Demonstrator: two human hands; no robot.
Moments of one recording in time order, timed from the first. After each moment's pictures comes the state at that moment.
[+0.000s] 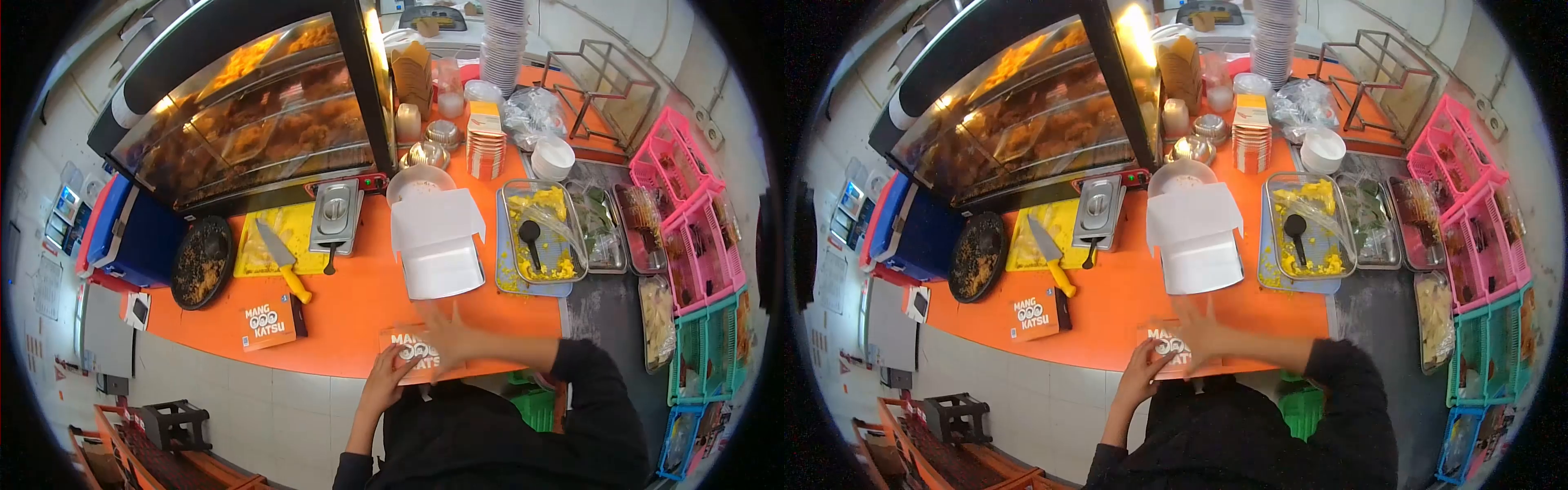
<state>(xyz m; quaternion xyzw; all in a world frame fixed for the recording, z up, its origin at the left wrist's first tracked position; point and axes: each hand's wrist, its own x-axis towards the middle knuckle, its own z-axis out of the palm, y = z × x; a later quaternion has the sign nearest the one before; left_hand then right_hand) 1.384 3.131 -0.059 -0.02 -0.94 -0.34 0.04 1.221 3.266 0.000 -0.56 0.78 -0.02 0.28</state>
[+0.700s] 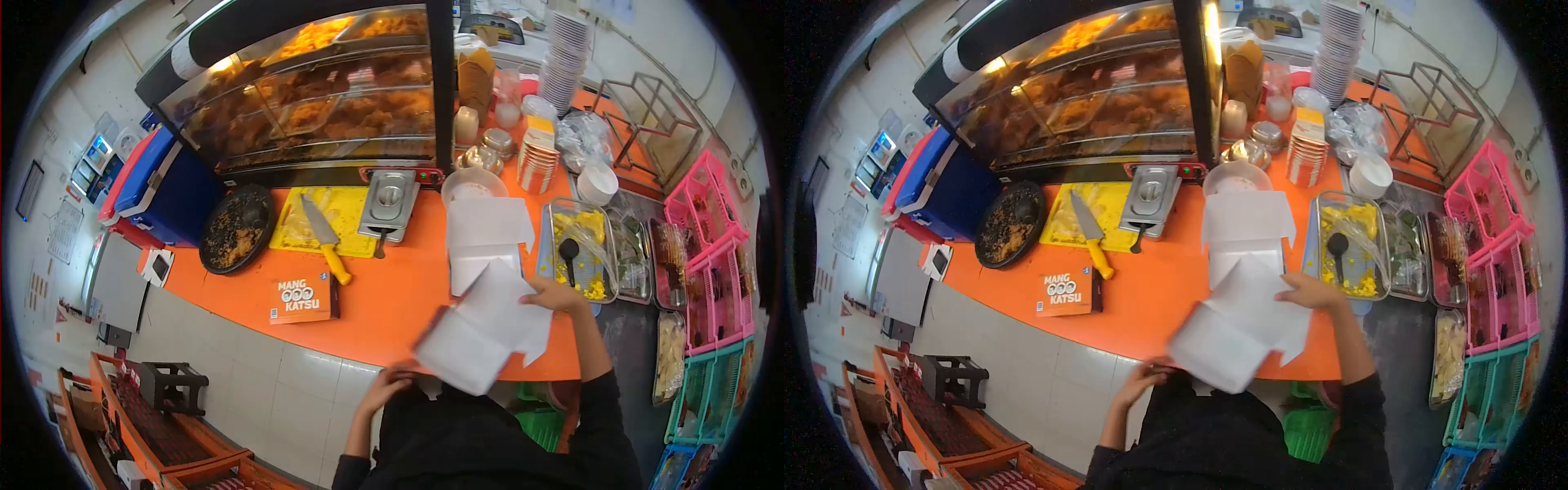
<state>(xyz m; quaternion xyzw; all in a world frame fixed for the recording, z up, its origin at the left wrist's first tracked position) 1.446 3.091 -0.108 0.23 -0.58 -0.78 -0.08 1.108 3.342 -0.001 -0.40 0.80 -0.27 0.37</state>
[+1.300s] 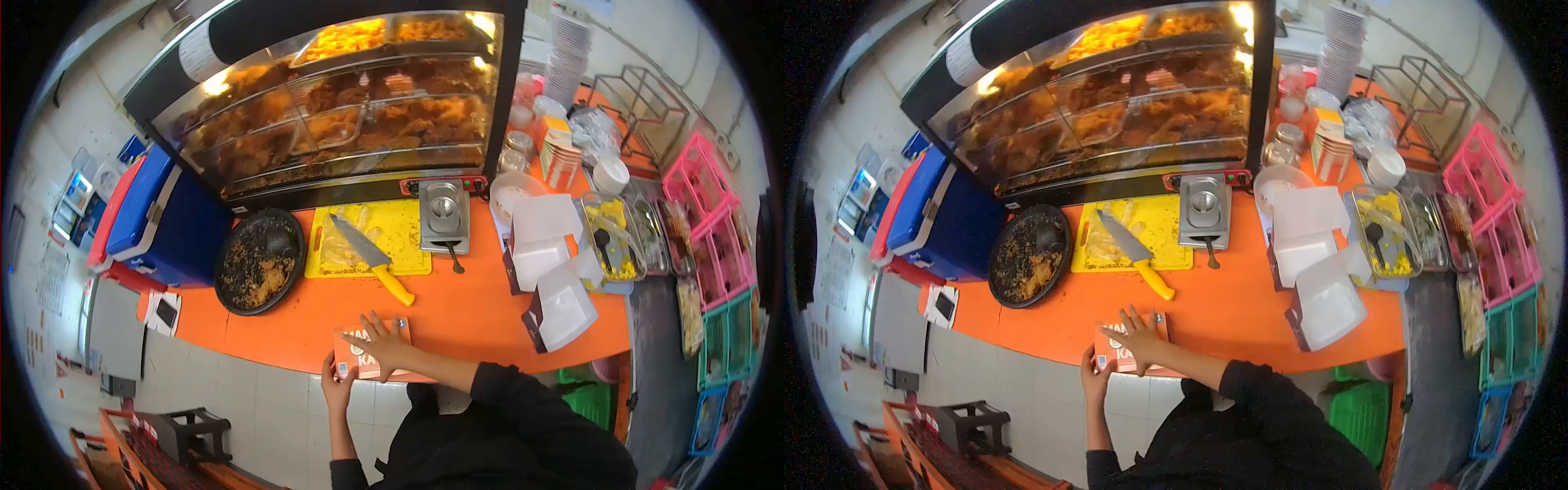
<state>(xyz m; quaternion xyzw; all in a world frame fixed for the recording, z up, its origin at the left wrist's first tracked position) 1.511 2.840 -0.106 0.34 -0.69 -0.60 0.22 1.349 2.941 -0.047 -0.60 0.77 -0.12 0.19</state>
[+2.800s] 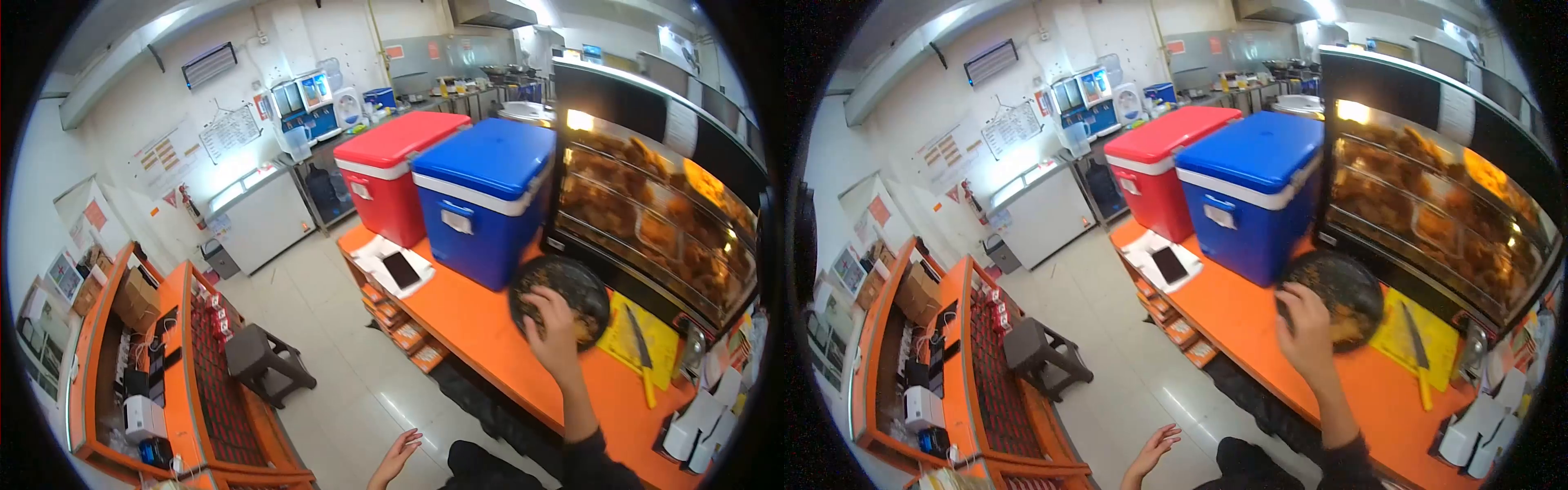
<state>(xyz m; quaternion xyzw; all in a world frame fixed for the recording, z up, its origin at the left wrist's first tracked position) 1.882 2.630 -0.083 0.40 -0.55 -0.70 0.22 1.545 2.609 0.129 -0.60 0.66 -0.44 -0.10</state>
